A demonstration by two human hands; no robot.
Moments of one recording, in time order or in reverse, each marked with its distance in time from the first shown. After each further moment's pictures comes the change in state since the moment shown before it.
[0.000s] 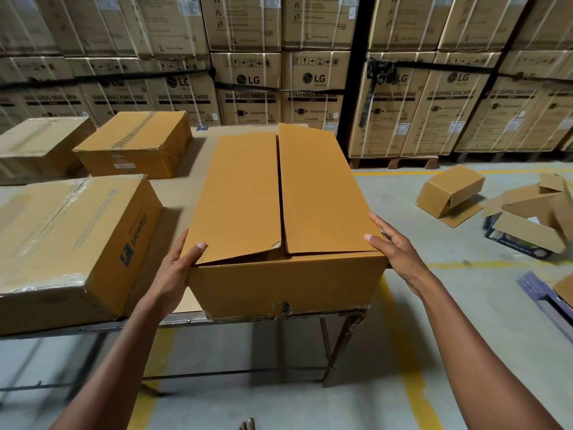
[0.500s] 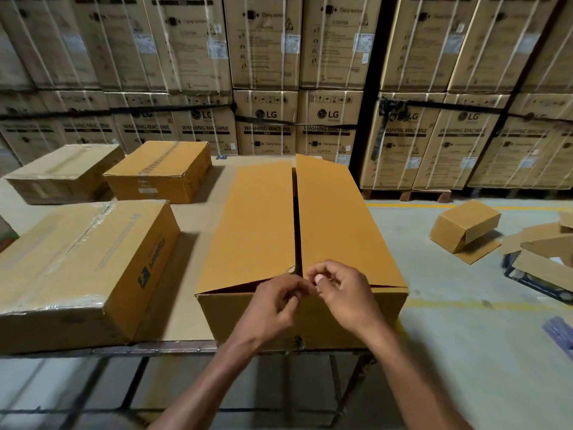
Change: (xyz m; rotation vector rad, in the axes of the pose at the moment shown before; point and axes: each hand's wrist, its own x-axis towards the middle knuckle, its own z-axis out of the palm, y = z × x) left_hand -0.074 0.051 0.141 0.706 -0.244 0.521; right_hand -0.048 -0.086 0.115 -0.160 0.000 -0.235
